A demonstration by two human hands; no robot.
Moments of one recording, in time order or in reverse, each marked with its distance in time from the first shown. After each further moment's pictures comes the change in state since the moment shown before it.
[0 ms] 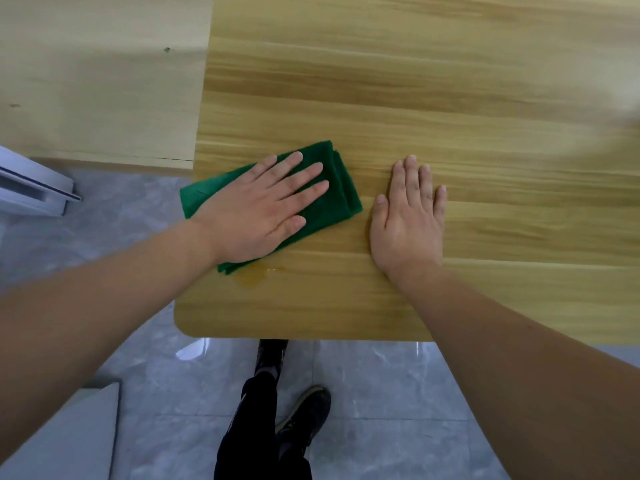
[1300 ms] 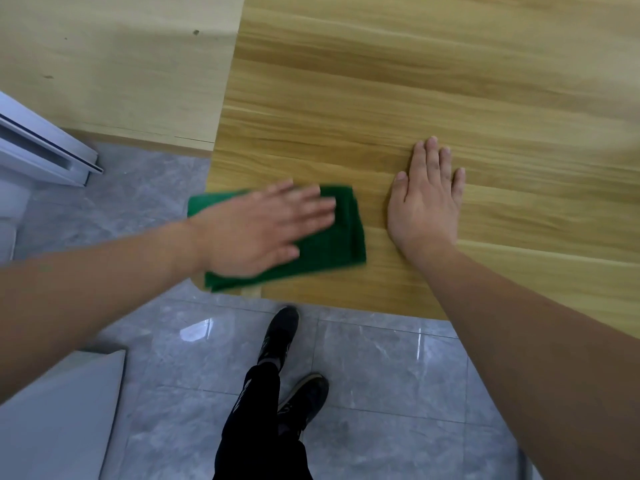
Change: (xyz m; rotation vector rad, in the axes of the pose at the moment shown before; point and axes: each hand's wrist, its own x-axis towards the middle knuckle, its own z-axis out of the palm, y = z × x) left_hand -0.056 0.026 0.007 0.001 -0.063 0.166; right_hand 0.002 0.000 -0.002 0.038 0.016 -0.010
